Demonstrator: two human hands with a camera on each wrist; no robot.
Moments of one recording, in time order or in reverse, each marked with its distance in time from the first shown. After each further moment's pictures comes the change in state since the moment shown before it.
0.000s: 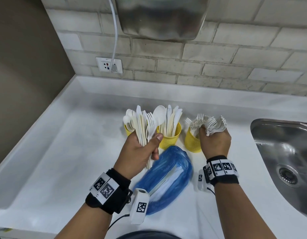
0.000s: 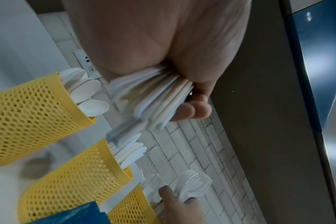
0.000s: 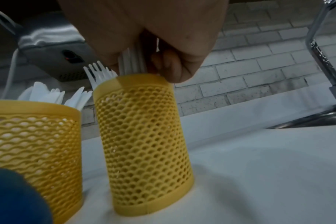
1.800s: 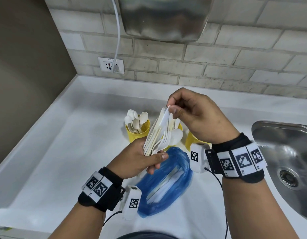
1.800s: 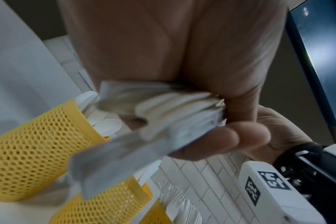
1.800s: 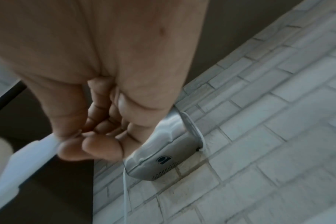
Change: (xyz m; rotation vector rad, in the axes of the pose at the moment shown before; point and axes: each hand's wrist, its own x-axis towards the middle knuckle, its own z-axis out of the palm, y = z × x) left_hand -0.001 0.002 -0.022 0.154 -0.394 -0.123; right_hand -0.010 -0.166 -0.070 0.335 -0.796 -0.618
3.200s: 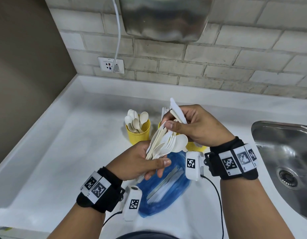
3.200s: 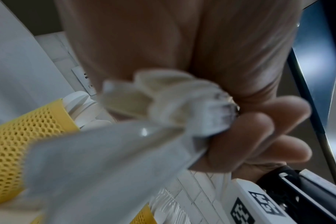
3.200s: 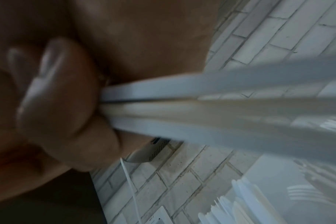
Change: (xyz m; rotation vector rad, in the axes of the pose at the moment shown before) left_hand -0.004 0.005 -0.001 -0.010 -0.180 0.017; right_hand -0.008 0.016 0.012 0.442 -0.169 0.156
